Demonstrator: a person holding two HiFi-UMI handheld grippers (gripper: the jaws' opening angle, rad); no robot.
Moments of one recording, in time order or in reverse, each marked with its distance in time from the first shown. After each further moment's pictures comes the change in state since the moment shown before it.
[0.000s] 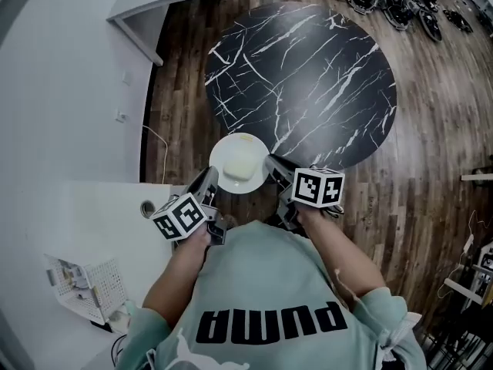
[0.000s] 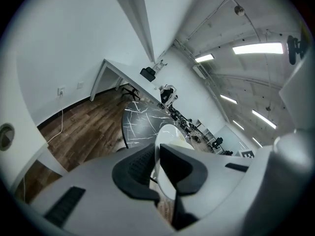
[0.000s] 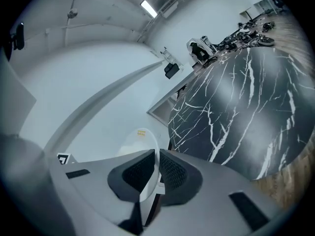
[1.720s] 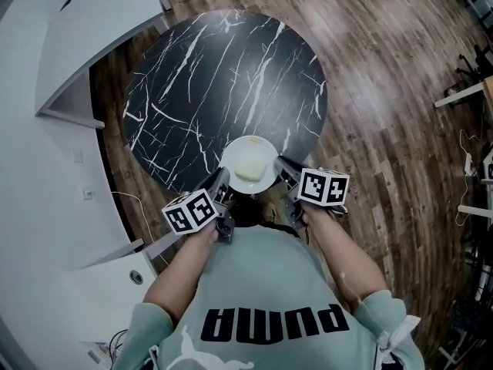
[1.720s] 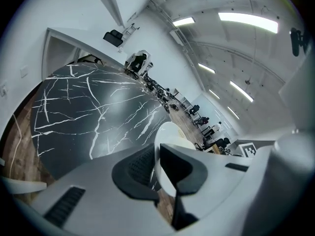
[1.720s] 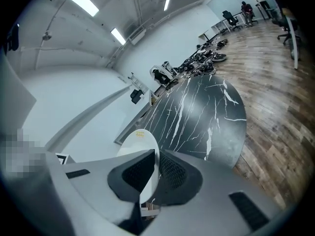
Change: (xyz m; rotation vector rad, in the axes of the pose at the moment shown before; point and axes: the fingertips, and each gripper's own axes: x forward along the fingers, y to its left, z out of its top) left arm 0.199 -0.158 -0.084 0.201 0.390 -0.231; right arm -0.148 -0.185 0.083 0.236 -0.274 -0.307
